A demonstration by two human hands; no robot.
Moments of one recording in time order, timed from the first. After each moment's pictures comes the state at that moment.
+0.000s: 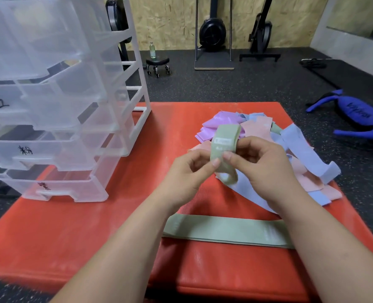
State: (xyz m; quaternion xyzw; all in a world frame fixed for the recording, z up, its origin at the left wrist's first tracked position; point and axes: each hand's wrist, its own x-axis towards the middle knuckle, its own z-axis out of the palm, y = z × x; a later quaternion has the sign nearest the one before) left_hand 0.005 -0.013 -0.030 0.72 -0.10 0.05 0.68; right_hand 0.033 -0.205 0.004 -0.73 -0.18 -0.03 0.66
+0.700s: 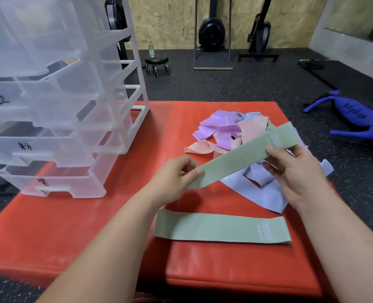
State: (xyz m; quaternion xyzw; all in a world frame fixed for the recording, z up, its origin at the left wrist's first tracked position) left_hand 0.017 0.018 -0.054 0.88 -0.08 0.05 0.47; right_hand 0.065 -0.272 -0.025 -0.60 0.06 -0.02 0.79
